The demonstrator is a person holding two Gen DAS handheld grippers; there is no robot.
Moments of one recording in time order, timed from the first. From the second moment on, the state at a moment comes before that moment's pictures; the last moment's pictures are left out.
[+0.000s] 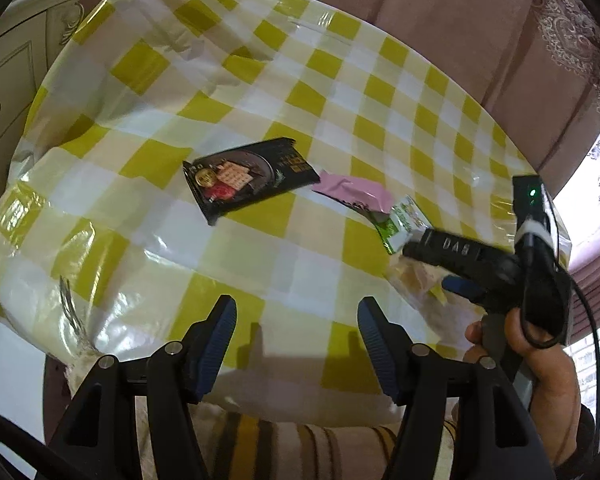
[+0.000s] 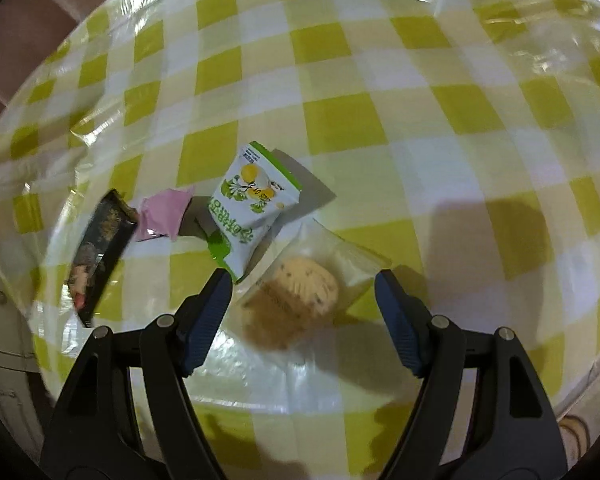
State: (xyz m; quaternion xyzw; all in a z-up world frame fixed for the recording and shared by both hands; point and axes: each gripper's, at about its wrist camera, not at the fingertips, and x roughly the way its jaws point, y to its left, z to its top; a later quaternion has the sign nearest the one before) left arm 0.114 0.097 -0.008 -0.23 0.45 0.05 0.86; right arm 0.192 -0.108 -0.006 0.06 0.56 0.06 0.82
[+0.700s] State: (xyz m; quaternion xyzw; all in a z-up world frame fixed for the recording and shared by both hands) left arm 0.224 0.132 -0.031 0.00 0.49 0.01 0.87; right arm 0.173 -0.138 -0.015 -0.04 0.55 0.10 0.83
